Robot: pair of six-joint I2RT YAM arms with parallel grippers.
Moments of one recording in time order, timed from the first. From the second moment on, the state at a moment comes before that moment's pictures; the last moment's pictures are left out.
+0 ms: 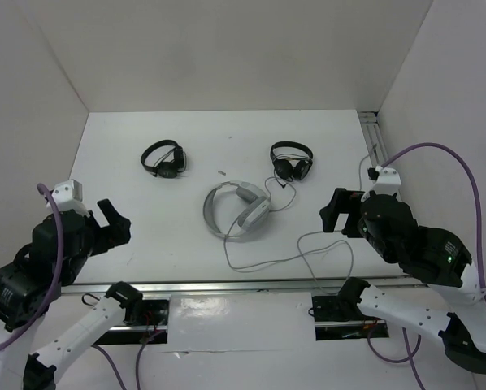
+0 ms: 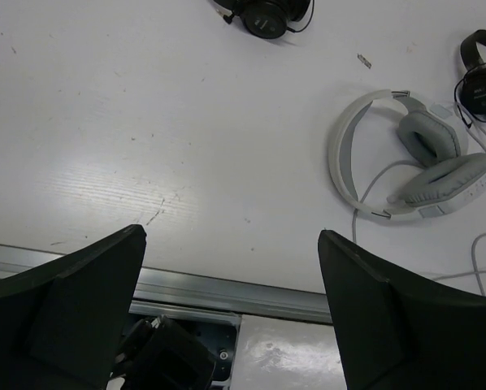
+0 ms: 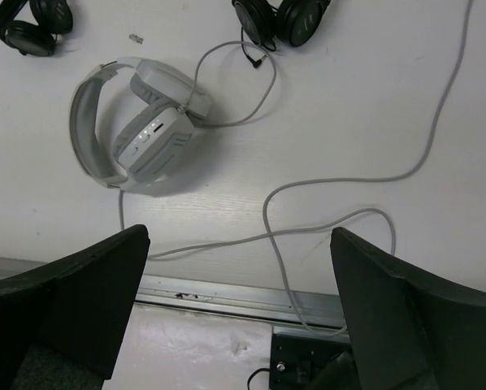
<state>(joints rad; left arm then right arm) -0.47 0.57 1.29 -1.32 -0.47 -0.60 0.85 0.70 1.27 -1.19 0.57 0.64</state>
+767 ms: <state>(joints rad) -0.48 1.06 0.92 -0.62 0.01 -0.61 0.85 0.71 1.18 -1.06 0.38 0.59</state>
